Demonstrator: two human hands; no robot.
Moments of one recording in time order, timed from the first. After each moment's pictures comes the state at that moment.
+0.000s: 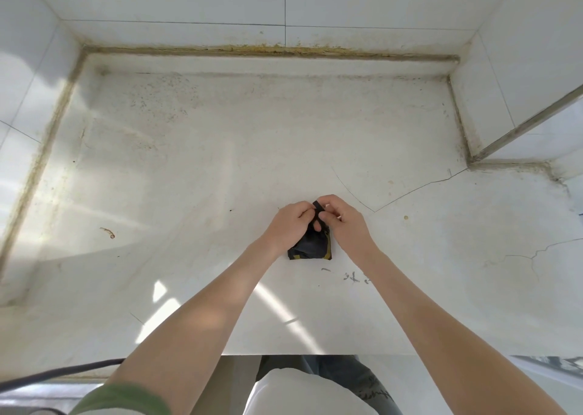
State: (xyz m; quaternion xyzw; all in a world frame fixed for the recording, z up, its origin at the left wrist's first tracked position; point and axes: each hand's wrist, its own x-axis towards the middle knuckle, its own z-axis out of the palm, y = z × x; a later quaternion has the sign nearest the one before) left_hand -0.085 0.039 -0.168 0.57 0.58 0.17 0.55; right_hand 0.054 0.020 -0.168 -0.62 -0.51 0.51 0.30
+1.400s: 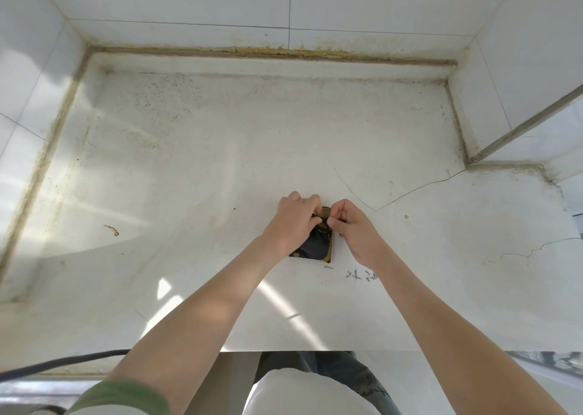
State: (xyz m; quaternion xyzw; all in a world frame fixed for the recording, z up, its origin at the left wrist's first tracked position) left_hand -0.092 0.040 -0.177 0.79 0.52 0.10 0.29; right_hand 0.069 0.015 -0.182 -0.57 -0.40 0.63 0.34
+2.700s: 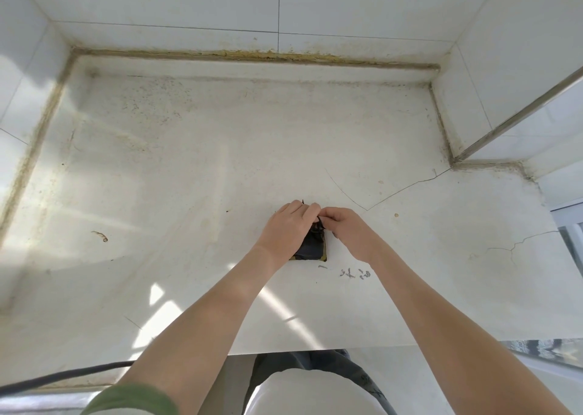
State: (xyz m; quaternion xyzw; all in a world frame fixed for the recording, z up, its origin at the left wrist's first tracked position) left_hand -0.091 0.027 -0.194 0.87 0.42 0.25 0.06; right_hand 0.068 0.018 -0.162 -0.61 -0.48 0.59 0.23
